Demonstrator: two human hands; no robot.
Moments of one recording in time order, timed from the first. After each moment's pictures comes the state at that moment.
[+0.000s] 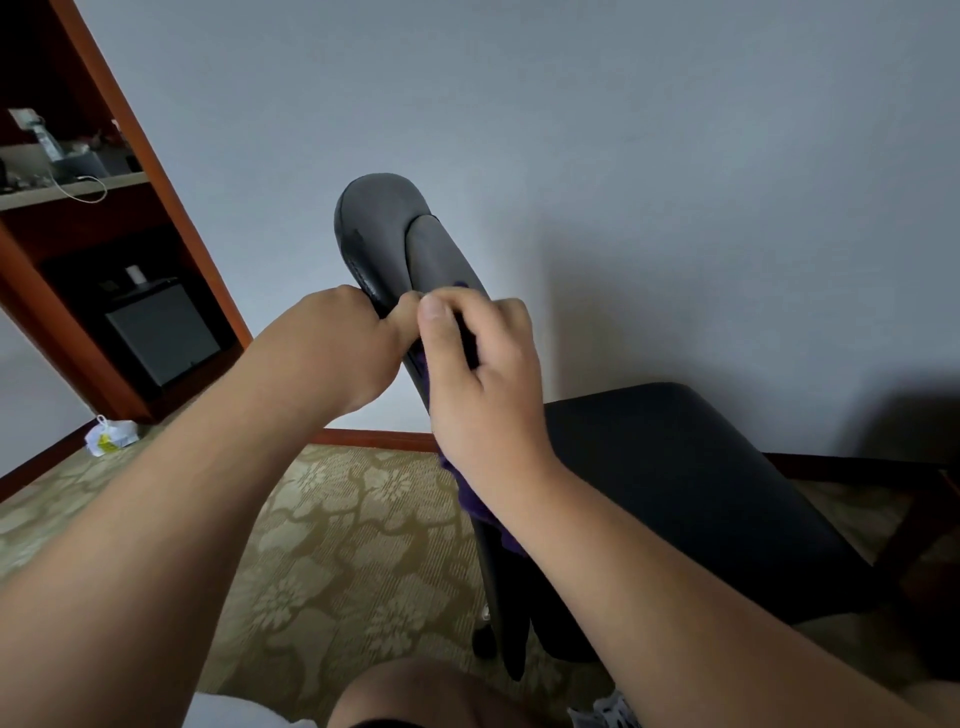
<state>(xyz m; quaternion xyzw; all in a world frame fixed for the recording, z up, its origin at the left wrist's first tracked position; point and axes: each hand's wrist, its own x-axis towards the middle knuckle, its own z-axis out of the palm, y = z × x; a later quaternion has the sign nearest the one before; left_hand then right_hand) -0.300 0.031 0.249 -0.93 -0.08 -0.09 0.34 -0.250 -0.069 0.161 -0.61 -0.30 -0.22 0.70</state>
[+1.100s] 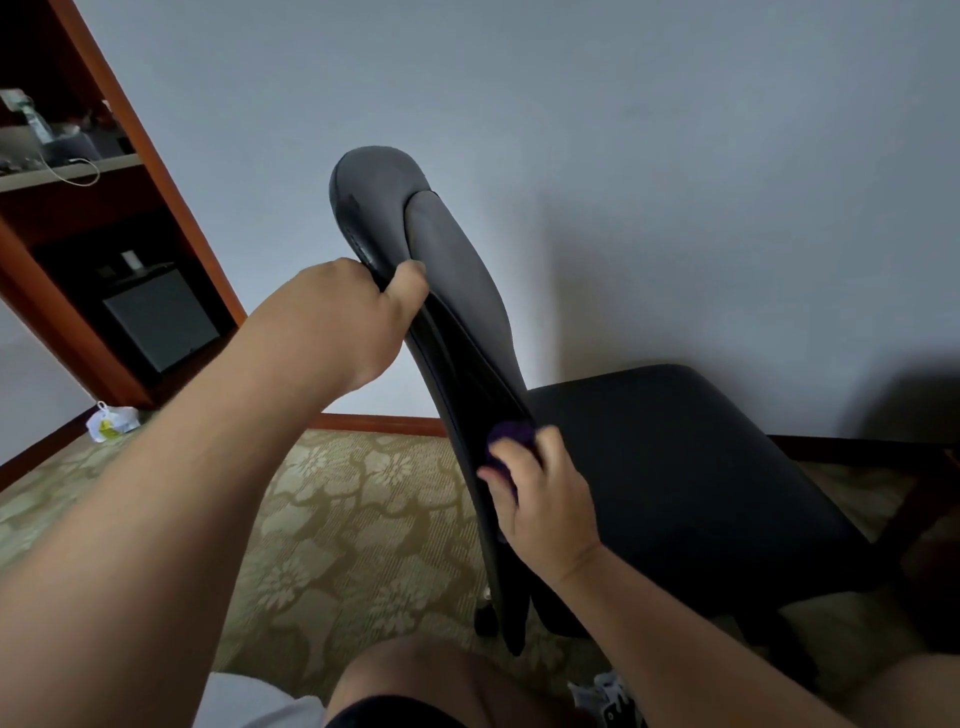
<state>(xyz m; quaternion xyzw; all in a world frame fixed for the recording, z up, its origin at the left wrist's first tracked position) -0.300 0.034 0.242 -0.93 -0.08 -0.12 0.35 -0.227 -0.099 0.002 -0.74 -0.37 -0.34 0.45</state>
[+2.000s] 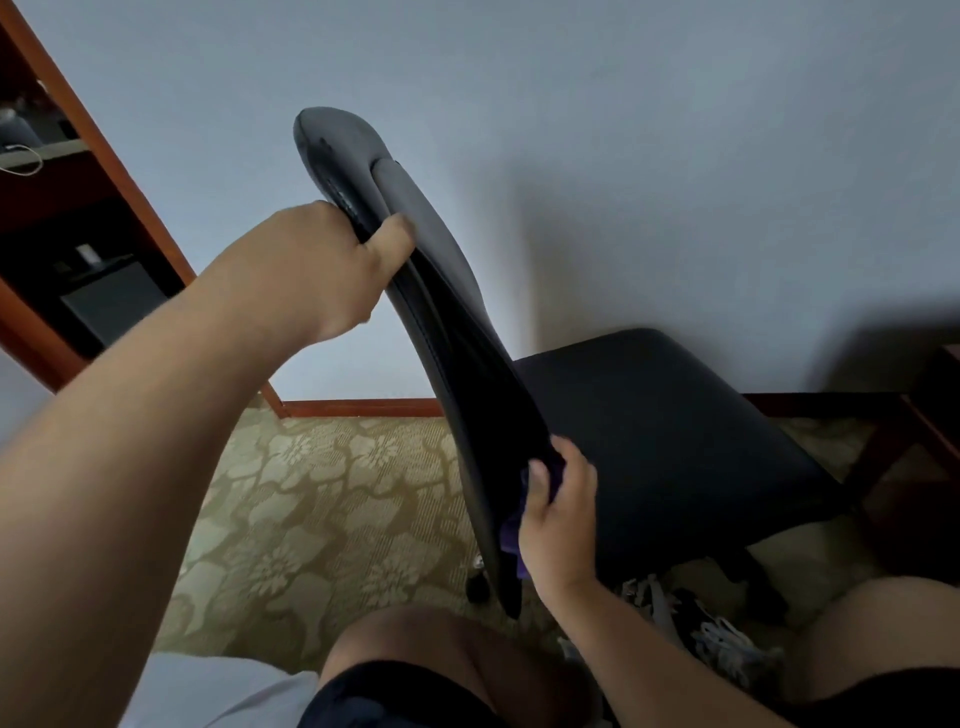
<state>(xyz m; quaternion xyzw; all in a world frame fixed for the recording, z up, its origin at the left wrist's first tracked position) -0.297 0.016 0.248 -0.98 -0.11 -0.15 0.10 -0.257 -0.116 -0.055 -0.74 -0.07 -0.10 0.66</state>
